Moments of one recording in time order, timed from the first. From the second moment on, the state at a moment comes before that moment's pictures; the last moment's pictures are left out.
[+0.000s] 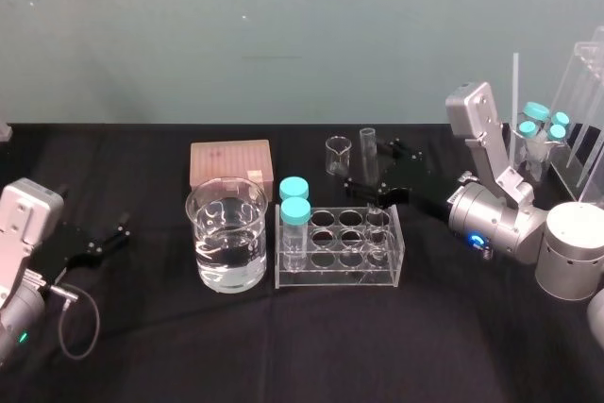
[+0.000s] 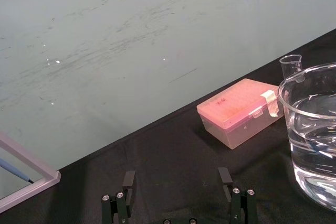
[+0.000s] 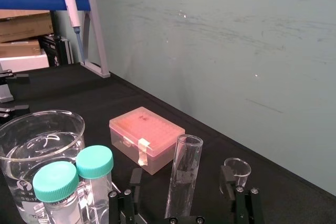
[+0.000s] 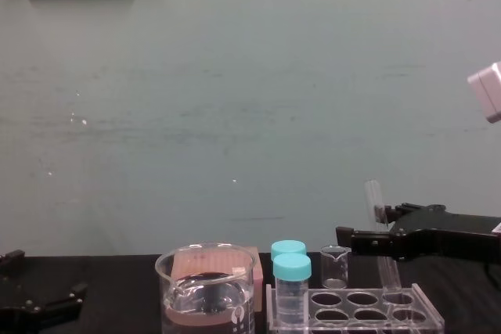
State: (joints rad) left arm -0.20 0.60 0.45 -1.41 -0.25 -0.12 0.03; right arm 0.55 0.37 -0.44 -1.09 0.35 -0.05 0.56
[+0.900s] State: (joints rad) left arm -0.20 0.60 0.45 -1.41 -0.25 -0.12 0.03; right arm 0.55 0.37 -0.44 -1.09 0.35 -0.05 0.56
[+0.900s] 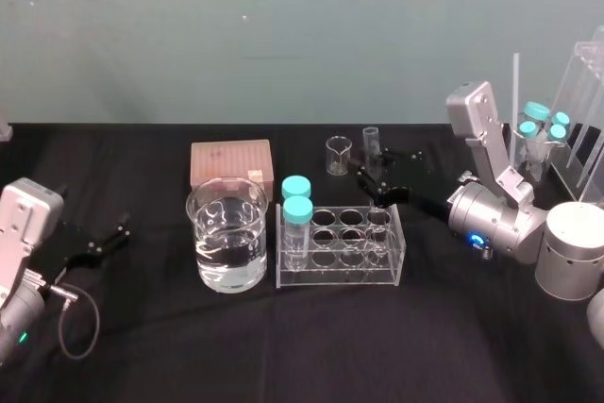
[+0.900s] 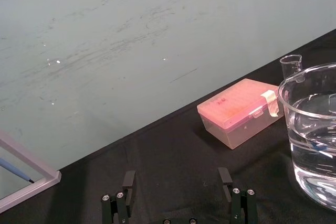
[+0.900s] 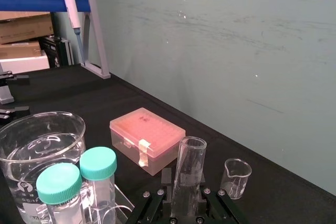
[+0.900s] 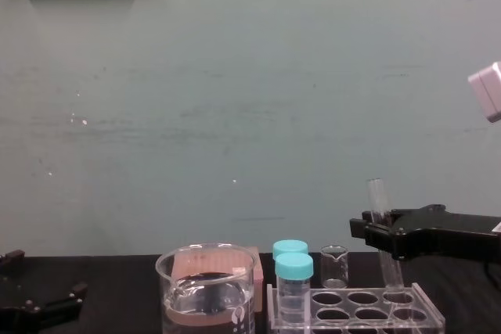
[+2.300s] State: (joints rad) left arm -0.20 0.60 0.45 -1.41 -0.25 -0.12 0.03; right arm 0.51 0.36 -0.39 -1.14 0.39 -0.10 0.57
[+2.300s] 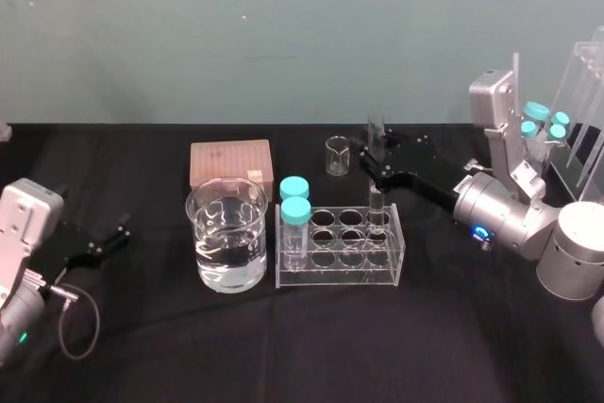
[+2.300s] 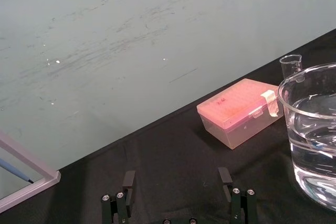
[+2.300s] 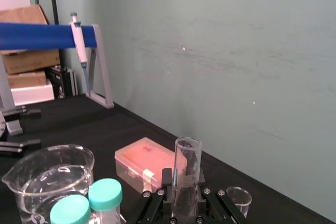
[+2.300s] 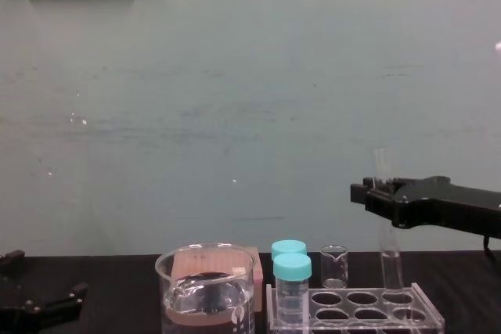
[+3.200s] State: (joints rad) left arm -0.20 0.60 0.45 -1.41 -0.25 -0.12 0.03; right arm 0.45 0.40 -0.33 -1.30 0.44 -0.16 0.56
